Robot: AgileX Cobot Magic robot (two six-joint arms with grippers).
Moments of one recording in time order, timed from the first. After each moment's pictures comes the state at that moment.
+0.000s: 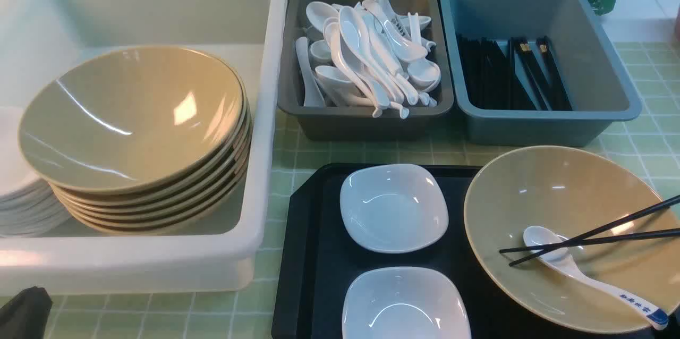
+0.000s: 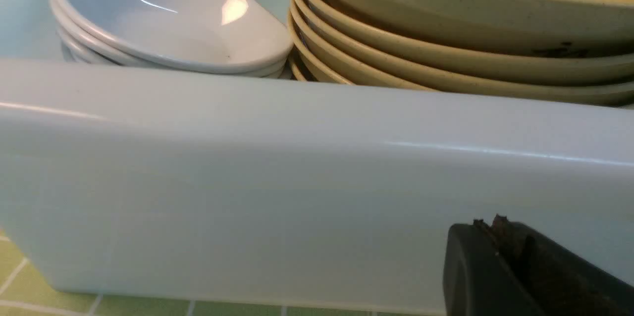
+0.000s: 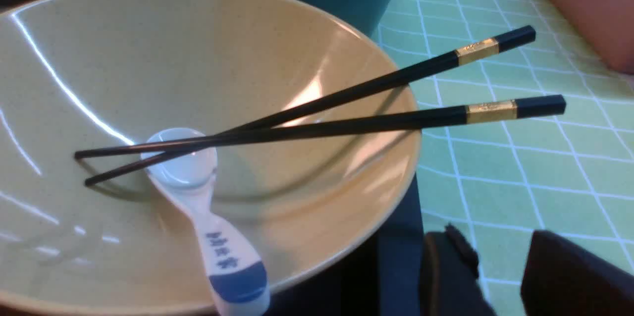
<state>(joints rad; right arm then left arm) -0.02 -0.01 0.01 -0.14 0.28 0.06 0.01 -0.01 0.03 -0.01 0.32 -0.02</state>
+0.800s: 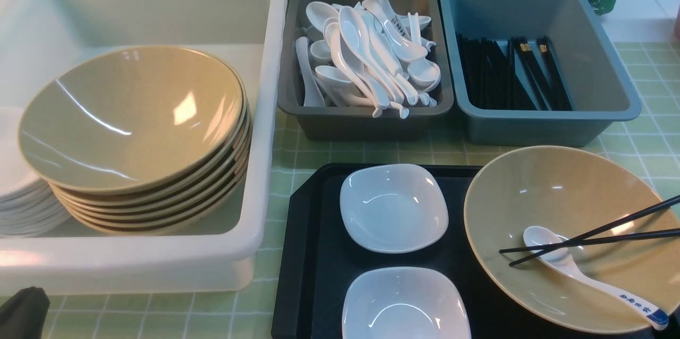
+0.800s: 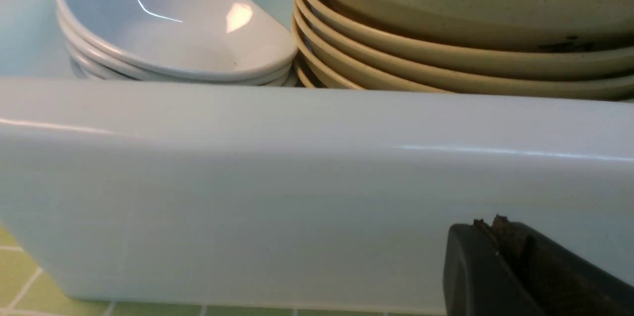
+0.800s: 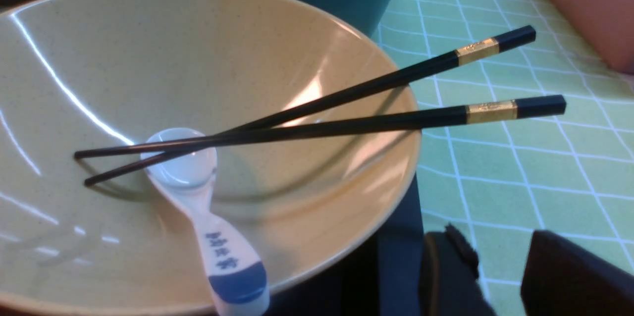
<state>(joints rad) -0.02 -0.01 0.01 -0.14 0.28 0.06 0.01 -0.01 0.03 0.01 0.32 -0.01</state>
